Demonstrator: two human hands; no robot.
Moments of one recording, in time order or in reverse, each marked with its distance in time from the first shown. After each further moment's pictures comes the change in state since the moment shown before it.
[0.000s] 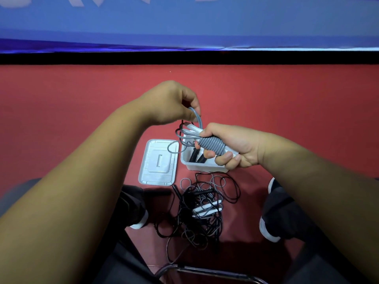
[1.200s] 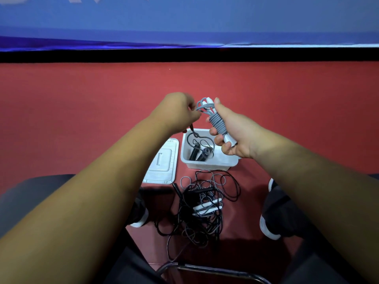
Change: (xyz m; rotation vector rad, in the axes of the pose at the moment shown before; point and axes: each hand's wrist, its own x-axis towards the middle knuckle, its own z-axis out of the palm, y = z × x) left_hand 0.015 -0.008 0.046 0.110 0.168 -0.215; right_hand 0.006 -0.009 0.002 0.218 0.545 -0.152
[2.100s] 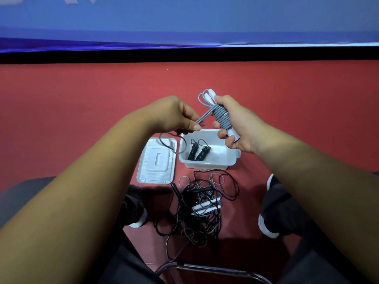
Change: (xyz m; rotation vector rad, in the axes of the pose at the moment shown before) left_hand 0.001 -0.017 -0.011 -0.252 -0.365 0.078; right_hand 0.001 -0.007 -0.014 -0.008 0.040 -0.078
